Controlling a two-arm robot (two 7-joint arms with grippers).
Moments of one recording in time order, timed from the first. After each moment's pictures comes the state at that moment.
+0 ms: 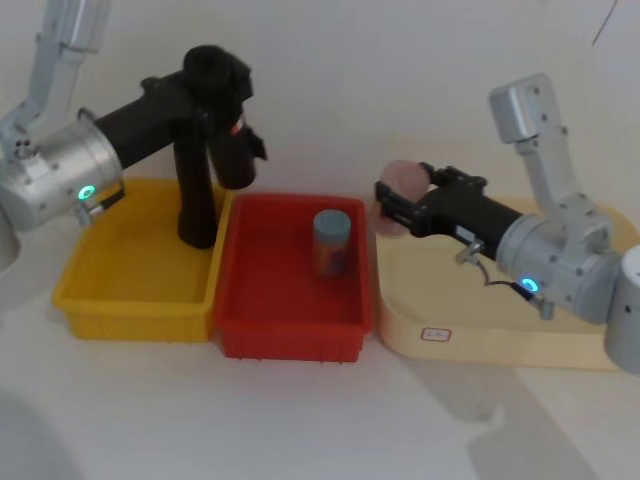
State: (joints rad) left arm -0.59 0.40 0.34 -1.44 -0.59 0.17 -0.52; right arm 0.40 0.40 -0.41 -1.69 0.41 0.48 0.23
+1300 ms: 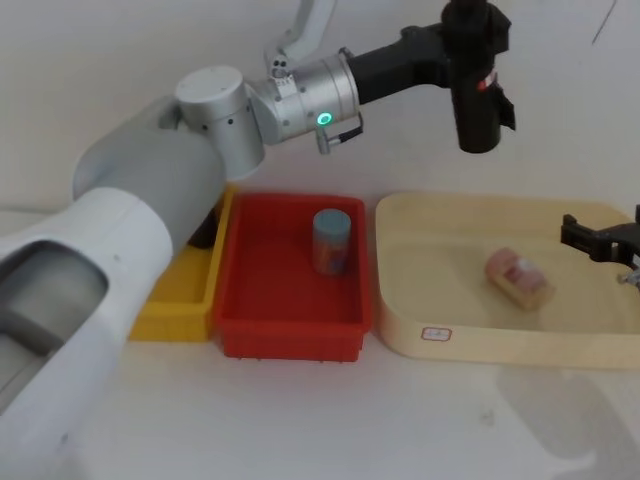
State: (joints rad) left arm -1.21 -0.14 0.59 -0.38 -0.70 -0.15 -0.98; right arm 0.21 0.47 -0.12 -1.81 0.37 0.71 -0.05
